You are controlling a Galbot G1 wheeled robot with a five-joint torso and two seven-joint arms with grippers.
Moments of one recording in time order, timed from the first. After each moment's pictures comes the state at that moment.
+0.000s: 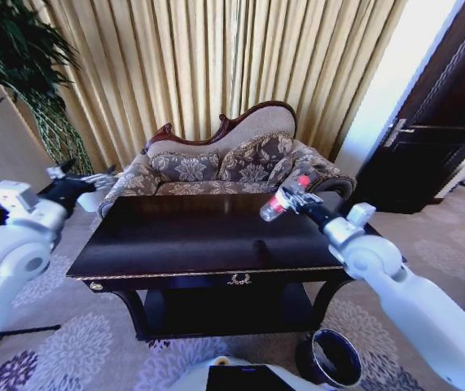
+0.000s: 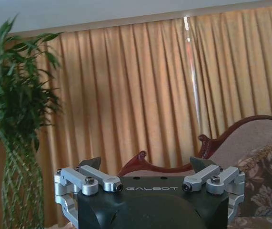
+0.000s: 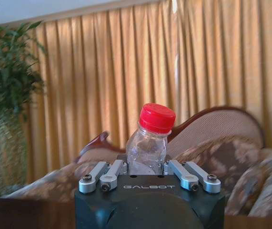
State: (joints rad) left arm 1.40 -0.63 -1.02 -2.17 -0.94 0.33 -0.24; right arm -1.18 0.69 0.57 2.19 1.00 -0.25 0.20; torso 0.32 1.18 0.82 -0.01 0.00
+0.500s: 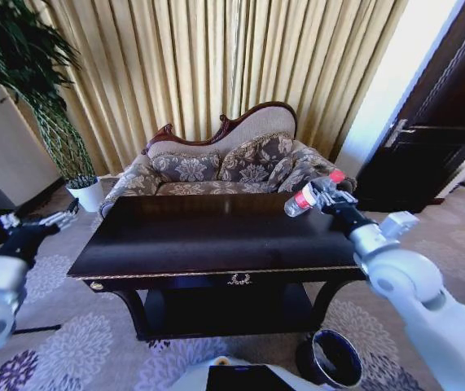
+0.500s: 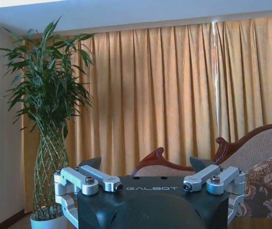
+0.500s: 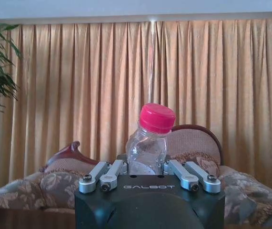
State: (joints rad) left arm 1.75 -1.03 -1.33 -2.42 -0.86 0.31 -0.09; right arm -1.43 0.82 0.80 2.39 0.84 -0.32 0.25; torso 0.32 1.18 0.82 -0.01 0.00
